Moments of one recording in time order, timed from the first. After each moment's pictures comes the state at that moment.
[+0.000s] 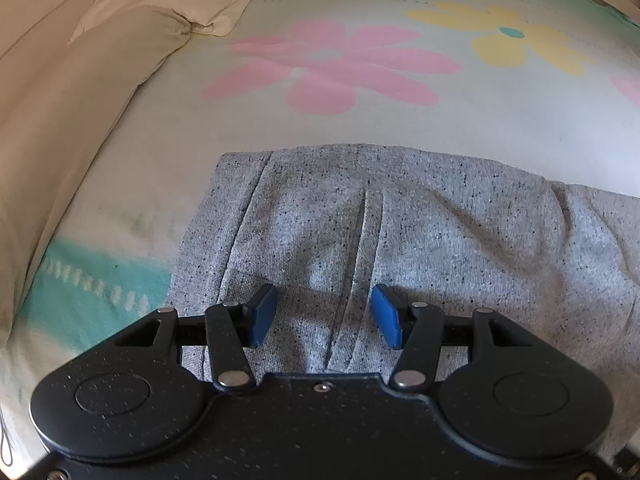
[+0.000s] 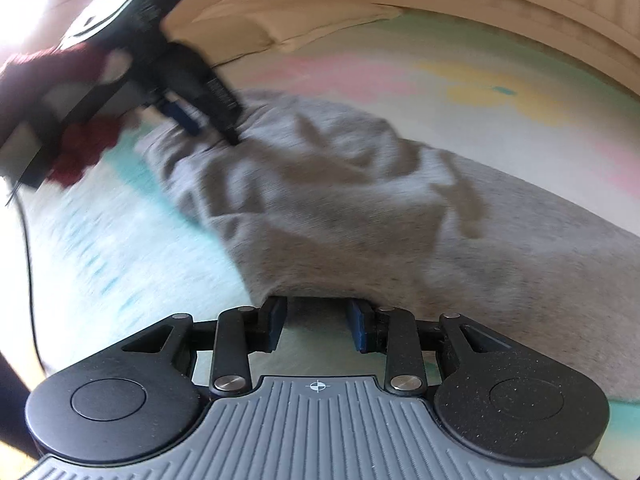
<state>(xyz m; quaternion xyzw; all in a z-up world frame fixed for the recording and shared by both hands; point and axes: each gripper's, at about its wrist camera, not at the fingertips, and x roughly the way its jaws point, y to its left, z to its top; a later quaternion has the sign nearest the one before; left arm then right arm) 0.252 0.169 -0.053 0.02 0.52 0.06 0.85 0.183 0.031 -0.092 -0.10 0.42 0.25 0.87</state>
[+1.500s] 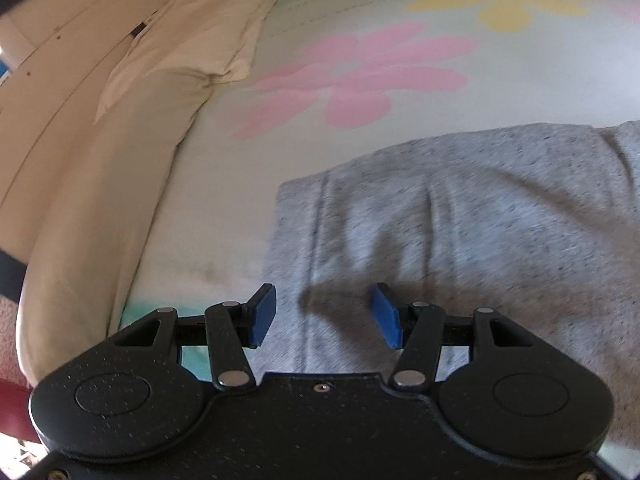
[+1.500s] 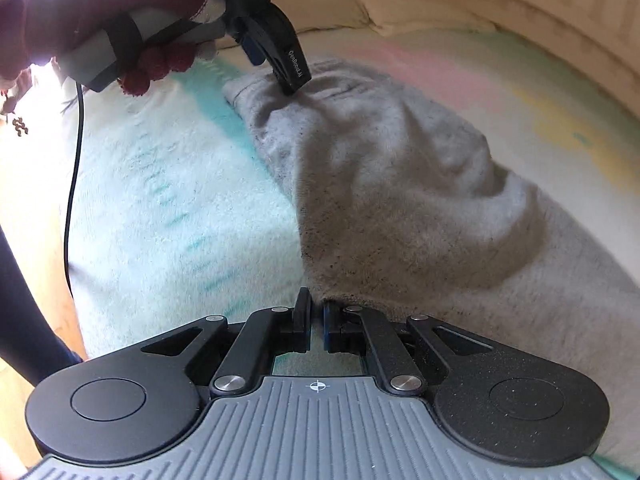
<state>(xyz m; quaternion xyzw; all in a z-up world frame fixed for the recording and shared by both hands) 0.240 0.172 -0.054 0.18 0.49 0.09 0.85 0.160 0.070 -0.102 -0.20 0.41 0.33 0.83</state>
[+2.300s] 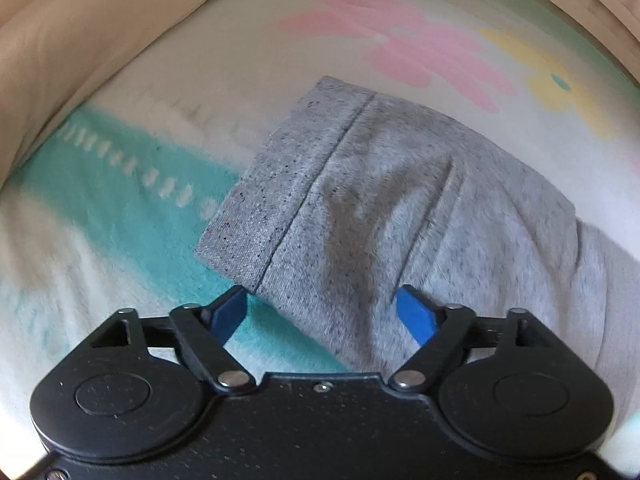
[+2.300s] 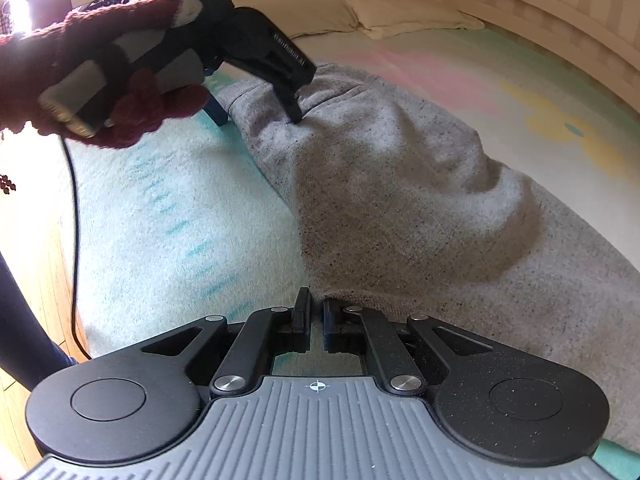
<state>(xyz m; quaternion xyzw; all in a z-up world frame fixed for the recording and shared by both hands) 0.208 0.227 -0.065 -0.15 0.53 0.10 0.83 0.154 0.068 -0.102 -0.18 0.41 0.32 0.83</state>
